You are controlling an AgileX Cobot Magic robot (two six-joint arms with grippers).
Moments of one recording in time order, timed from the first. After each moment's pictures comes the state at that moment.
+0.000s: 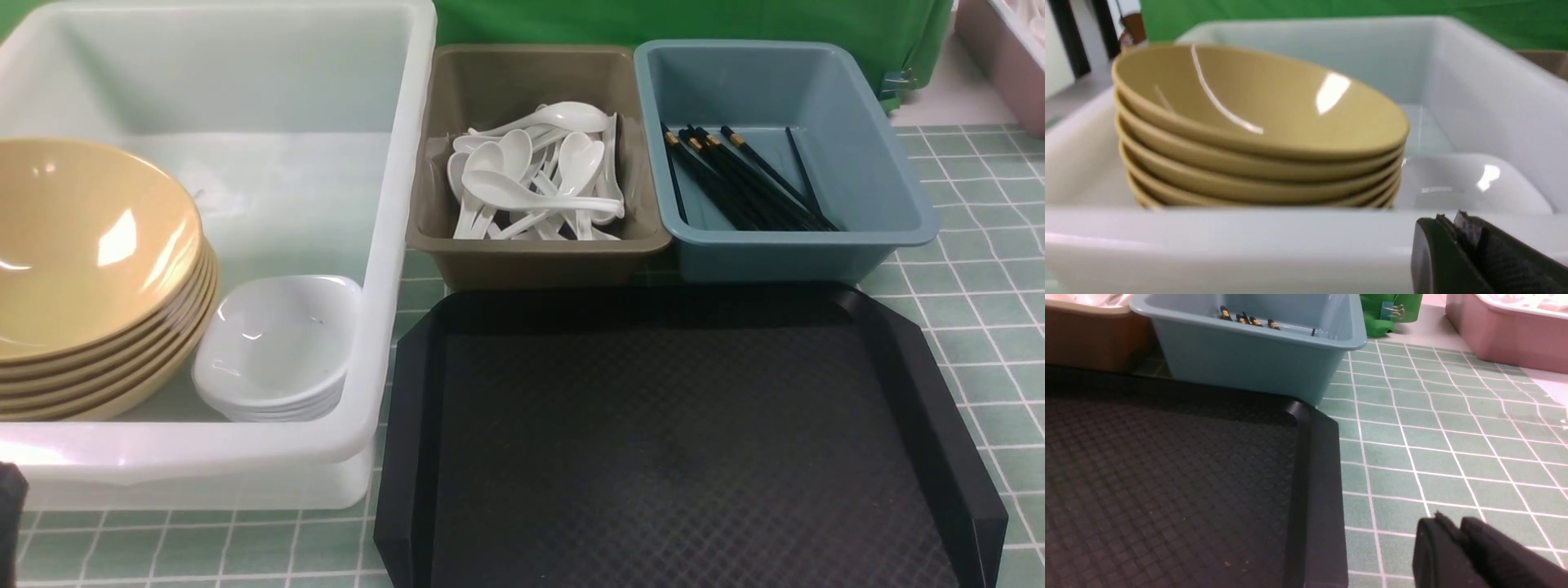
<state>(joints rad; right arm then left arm) 0.00 -0.01 0.03 -0.10 0.31 -0.02 0.00 -0.01 -0.01 0.21 0.25 -0.21</state>
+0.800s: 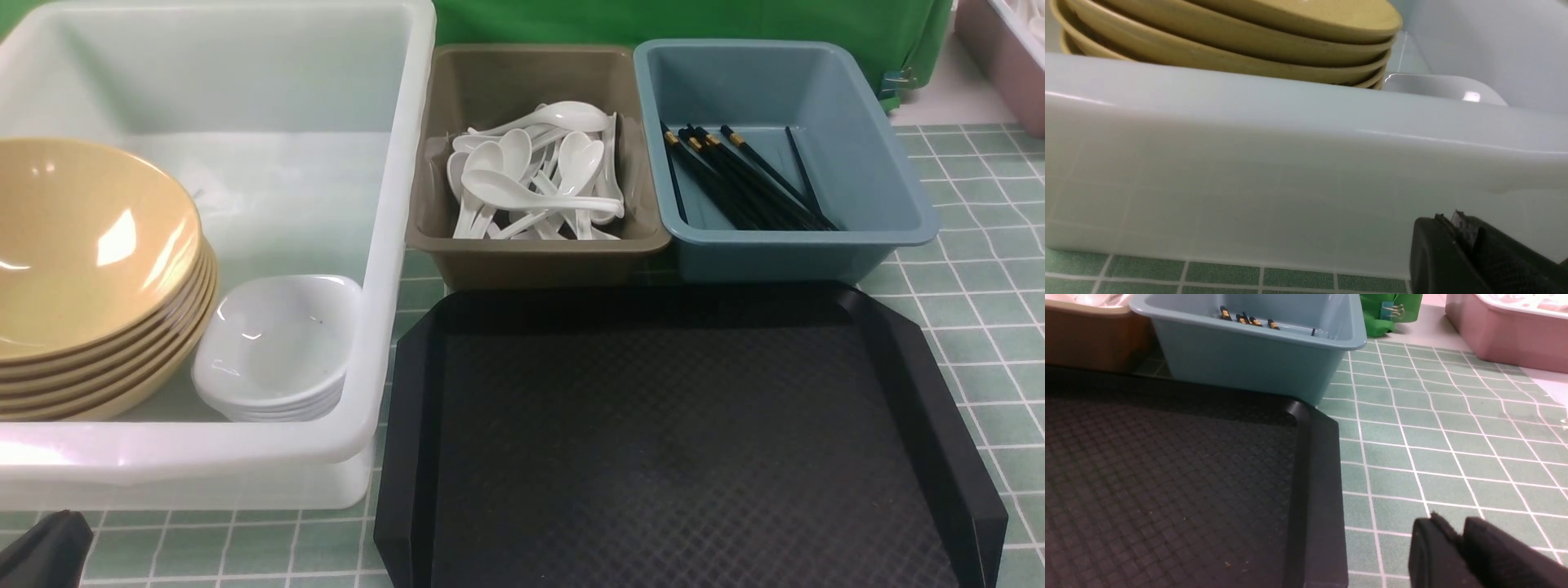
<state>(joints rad) 0.00 -0.01 0.03 -0.10 0.31 -0.02 0.03 -0.01 0.02 -0.12 0.33 0.00</state>
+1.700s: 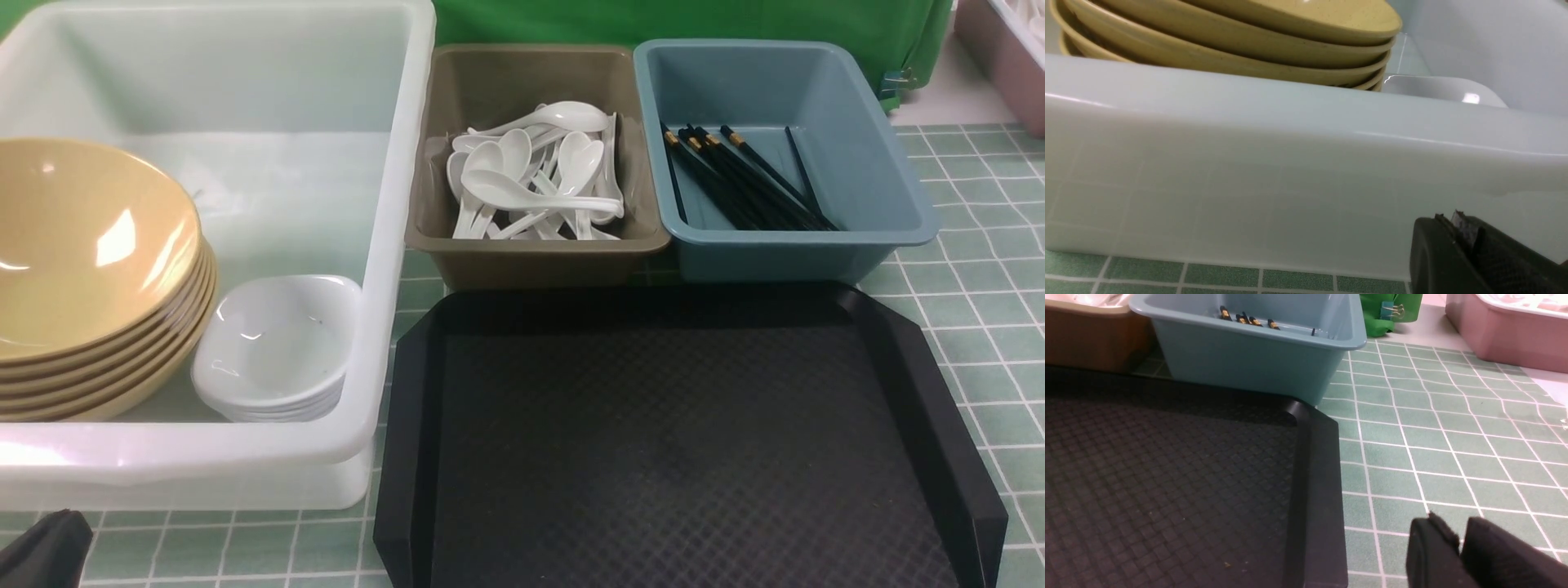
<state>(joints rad) 0.00 -0.01 0.03 -0.10 0.31 -0.02 0.03 -0.01 0.02 -0.12 0.33 0.00</state>
